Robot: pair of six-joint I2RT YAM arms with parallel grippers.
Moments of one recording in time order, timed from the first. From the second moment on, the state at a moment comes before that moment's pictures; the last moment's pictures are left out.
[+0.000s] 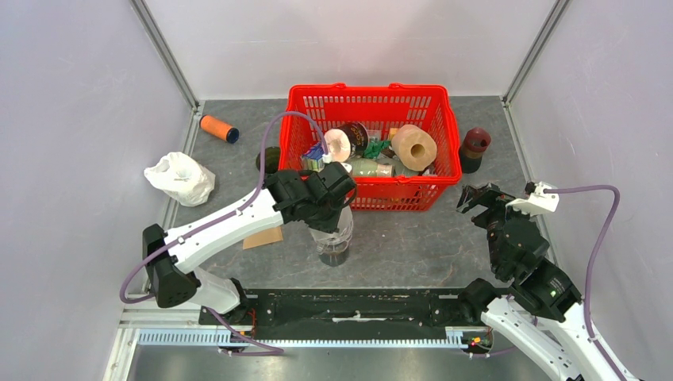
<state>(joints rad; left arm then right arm) -1.02 1.43 1.41 -1.12 -0.17 -0.64 0.65 0.35 0.76 -0.56 0.80 0.49</state>
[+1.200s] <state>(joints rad) -1.02 1.46 1.36 -1.09 -0.16 -0.67 0.65 0.35 0.75 -0.56 0.81 0.49</state>
